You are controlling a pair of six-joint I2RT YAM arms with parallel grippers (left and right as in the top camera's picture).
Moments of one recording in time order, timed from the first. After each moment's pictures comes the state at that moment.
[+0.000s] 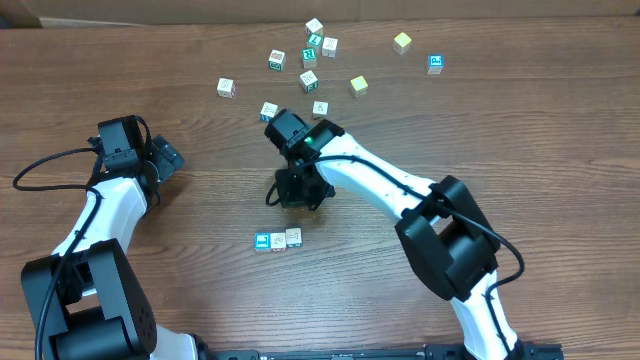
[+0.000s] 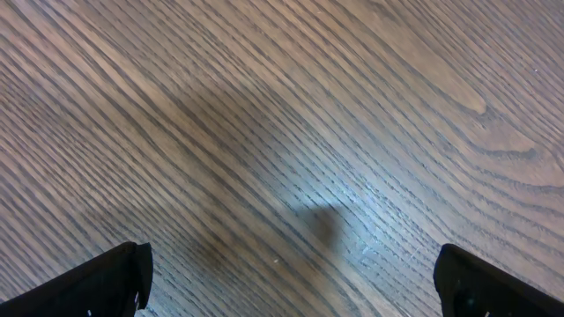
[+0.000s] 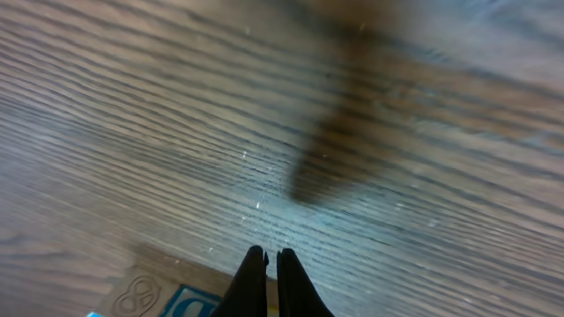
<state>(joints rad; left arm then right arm) 0.25 1.68 0.94 -0.27 -0.17 -0.50 0.75 2.21 1.72 -0.95 -0.21 0.54</state>
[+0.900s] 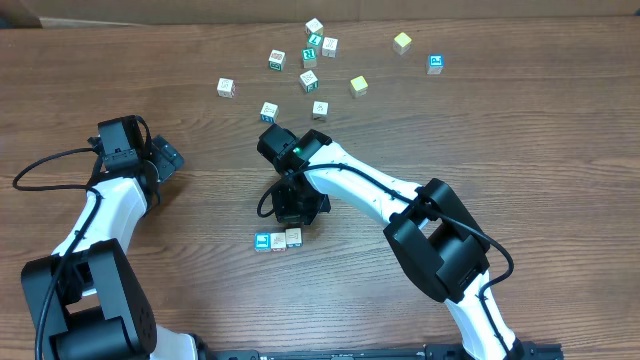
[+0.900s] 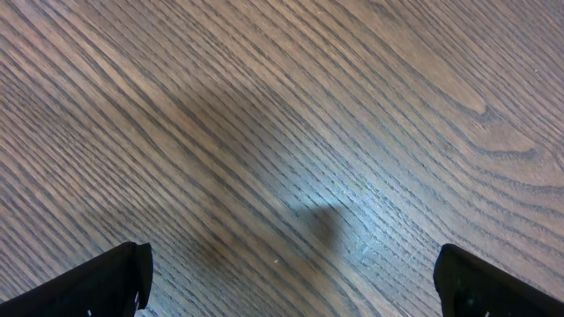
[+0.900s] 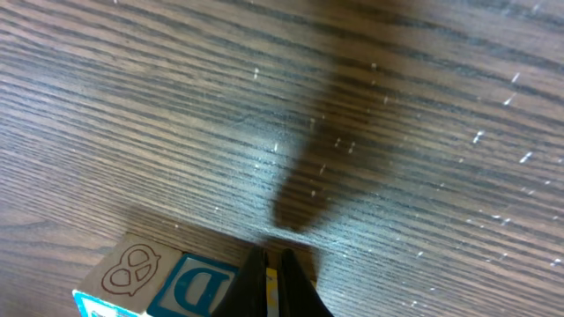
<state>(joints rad) 0.25 1.68 0.94 -0.27 -0.17 -0.50 0.79 2.23 1.72 -1.01 -0.26 0.59</state>
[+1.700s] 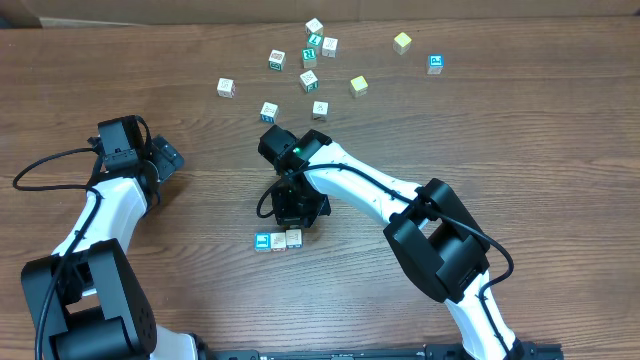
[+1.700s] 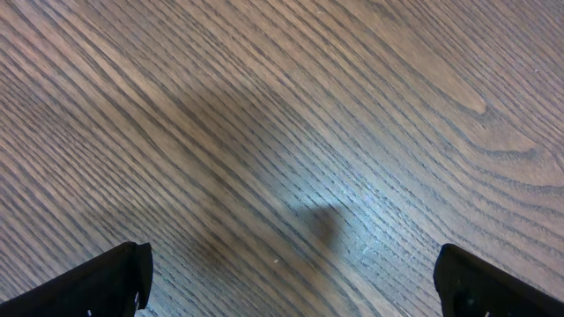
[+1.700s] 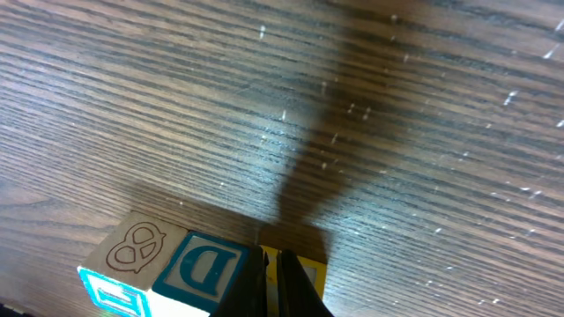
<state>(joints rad) 0.25 1.68 0.94 -0.27 -0.17 -0.50 0.79 2.23 1.72 -1.04 -0.30 0.59</state>
